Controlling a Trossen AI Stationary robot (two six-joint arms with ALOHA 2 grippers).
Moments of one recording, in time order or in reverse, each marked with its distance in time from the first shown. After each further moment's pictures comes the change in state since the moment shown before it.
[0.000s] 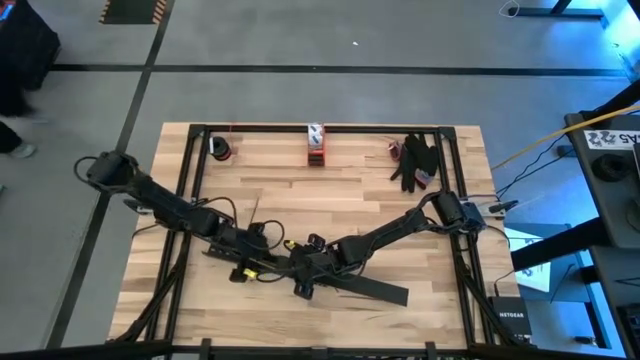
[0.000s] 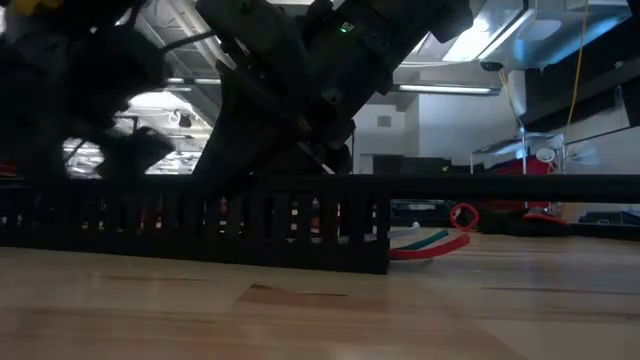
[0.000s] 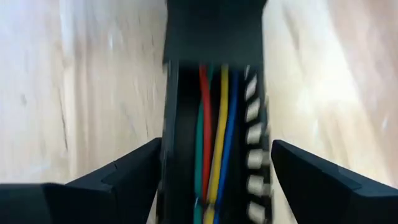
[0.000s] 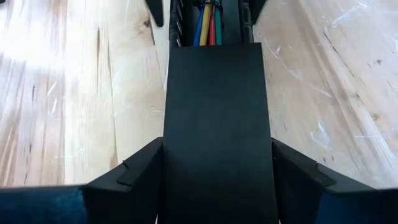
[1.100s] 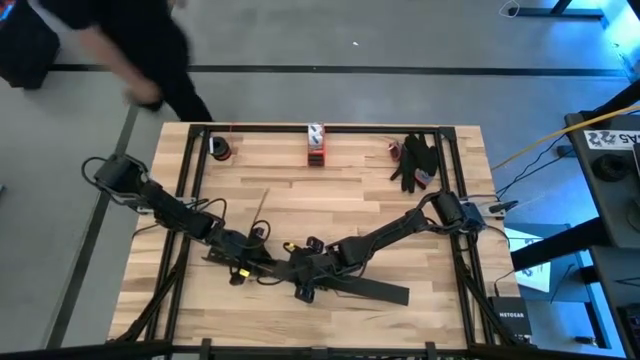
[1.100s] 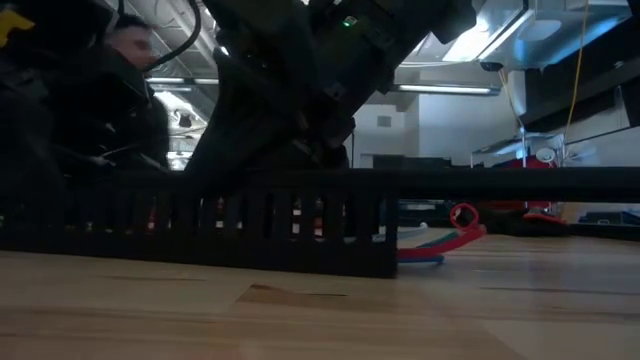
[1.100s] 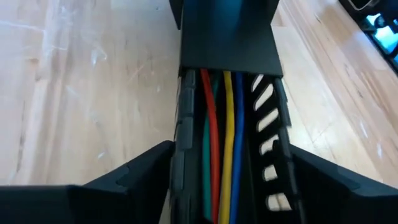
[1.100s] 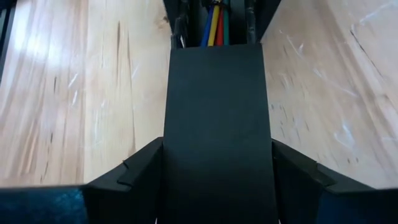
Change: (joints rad) left arm -0.039 0.095 -0.235 0.592 -0.017 -0.071; right arm -0.001 0.005 -0.001 0.046 -0.028 -0.030
